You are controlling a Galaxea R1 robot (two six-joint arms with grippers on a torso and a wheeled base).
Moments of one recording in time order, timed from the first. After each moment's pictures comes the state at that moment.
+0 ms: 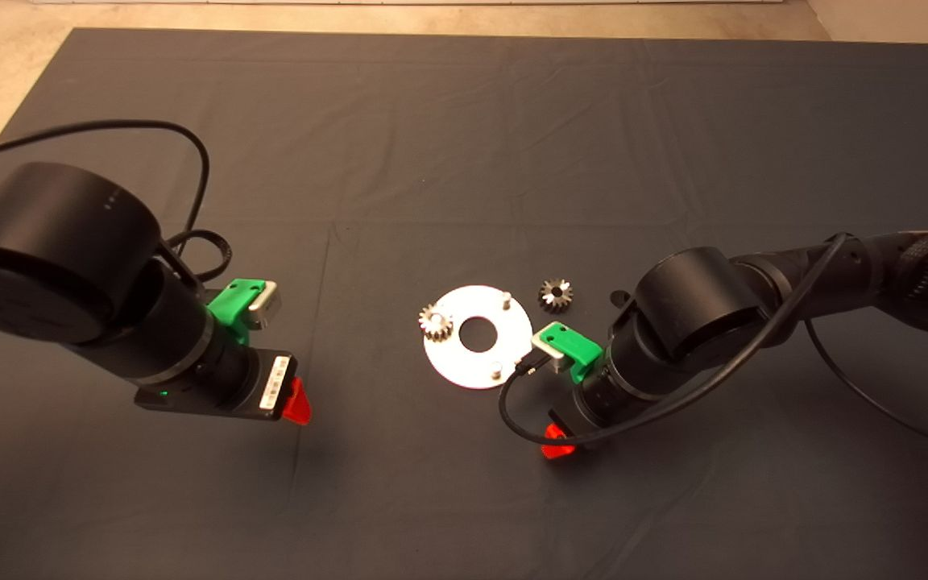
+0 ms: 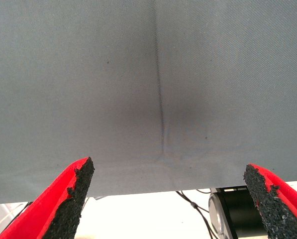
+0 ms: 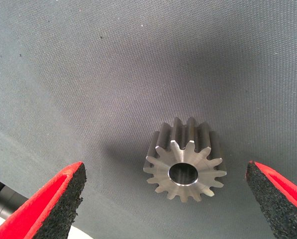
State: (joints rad) left arm -0.45 2.22 -0.61 0.19 1.53 -1.54; right arm 0.18 2.63 -0.83 -0.35 -1.53 1.18
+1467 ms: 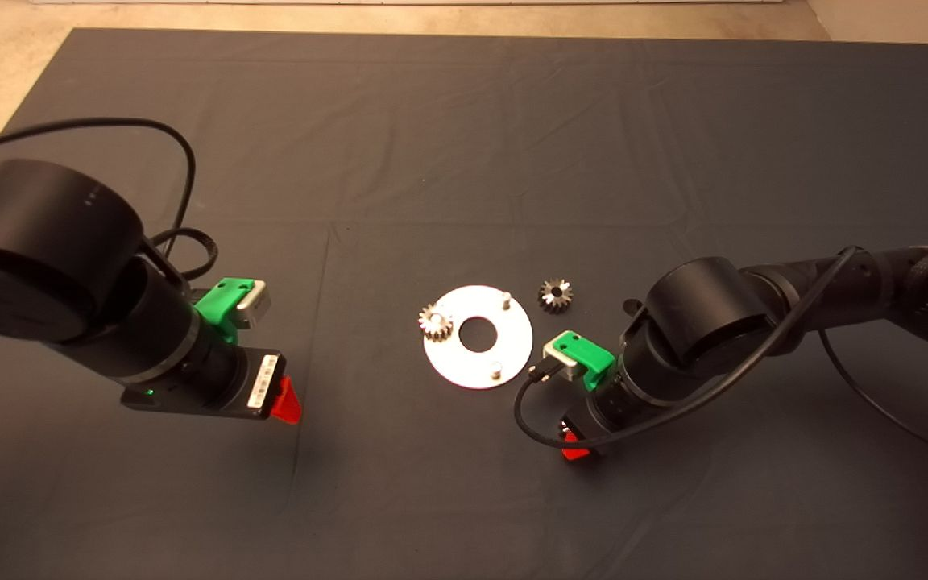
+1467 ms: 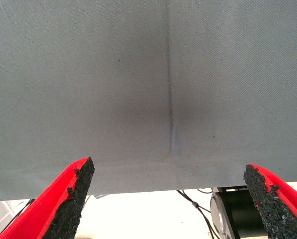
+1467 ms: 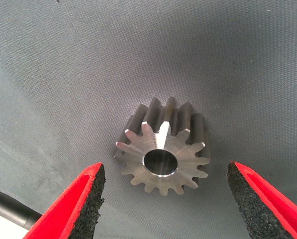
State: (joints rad) left arm -0.46 2.20 -0.61 0.18 1.53 -1.52; right arm 0.15 2.59 -0.83 -0.35 -1.53 1.16
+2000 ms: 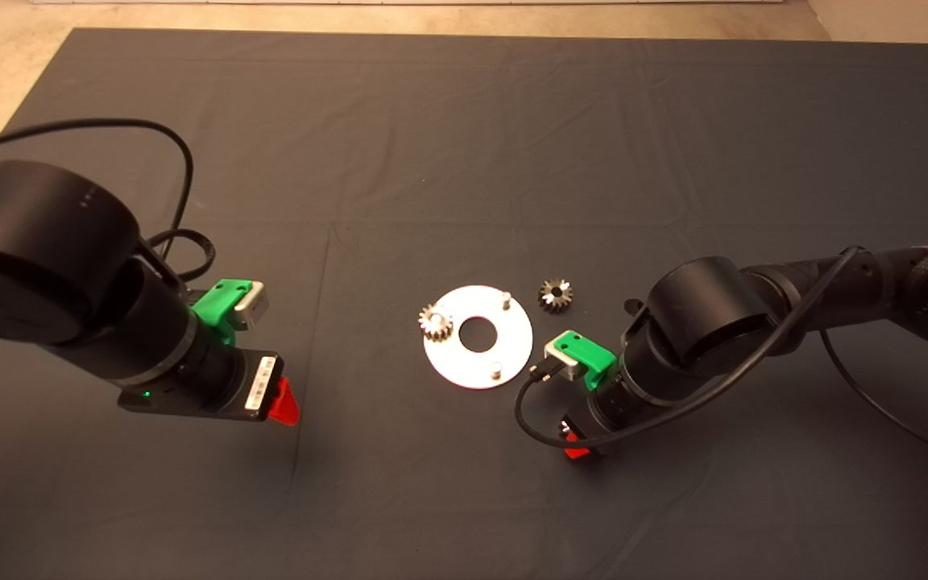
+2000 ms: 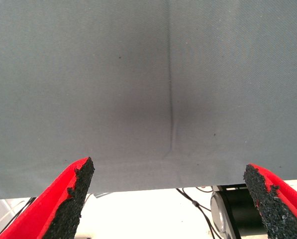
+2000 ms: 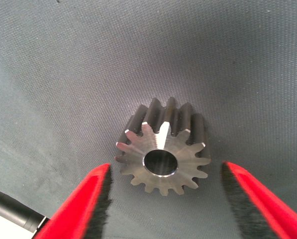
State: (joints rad) left arm -0.46 2.19 -0.60 0.18 1.53 -1.52; right arm 0.15 2.59 -0.83 -0.35 -1.53 1.16
